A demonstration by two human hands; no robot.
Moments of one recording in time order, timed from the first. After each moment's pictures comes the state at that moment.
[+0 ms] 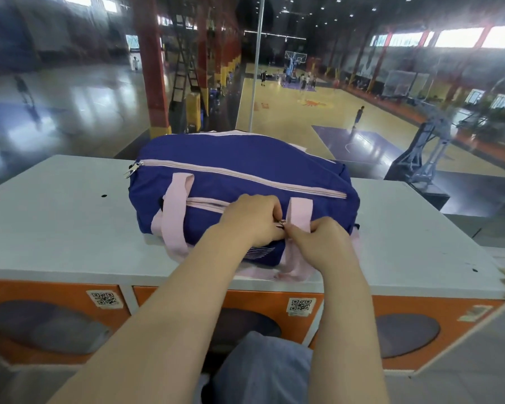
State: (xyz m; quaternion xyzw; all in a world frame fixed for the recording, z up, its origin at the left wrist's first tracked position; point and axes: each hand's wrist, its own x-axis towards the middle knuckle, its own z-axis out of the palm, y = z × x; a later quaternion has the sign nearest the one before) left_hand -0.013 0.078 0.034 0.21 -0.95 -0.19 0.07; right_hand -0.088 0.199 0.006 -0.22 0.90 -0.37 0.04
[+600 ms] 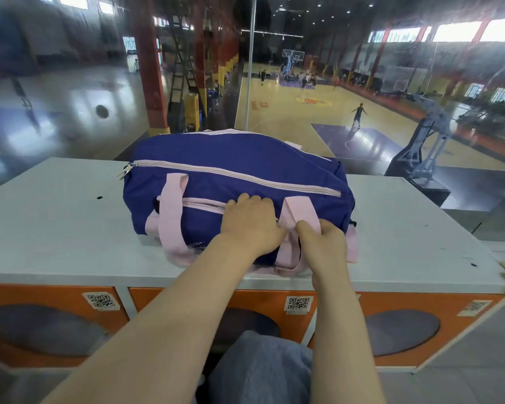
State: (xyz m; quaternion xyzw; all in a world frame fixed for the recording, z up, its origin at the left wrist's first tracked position) left_hand -0.021 0.094 0.022 0.26 -0.96 -0.04 0.13; right_hand -0.081 0.200 -0.008 -0.14 0.78 -0.61 0.06
